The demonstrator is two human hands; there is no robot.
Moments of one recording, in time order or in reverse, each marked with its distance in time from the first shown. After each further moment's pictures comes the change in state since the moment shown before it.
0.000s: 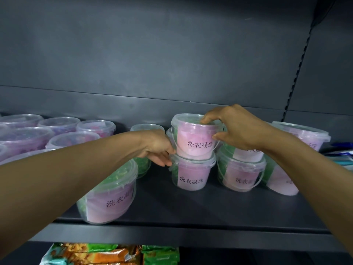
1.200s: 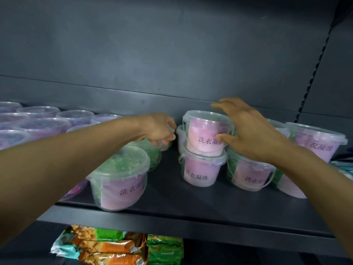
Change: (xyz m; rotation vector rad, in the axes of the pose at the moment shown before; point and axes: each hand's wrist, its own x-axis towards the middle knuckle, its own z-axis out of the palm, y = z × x) left_hand -0.033 0.006 -0.021 0.276 0.197 0.147; right_hand -0.016 -0.013 0.013 -0.028 0.139 0.016
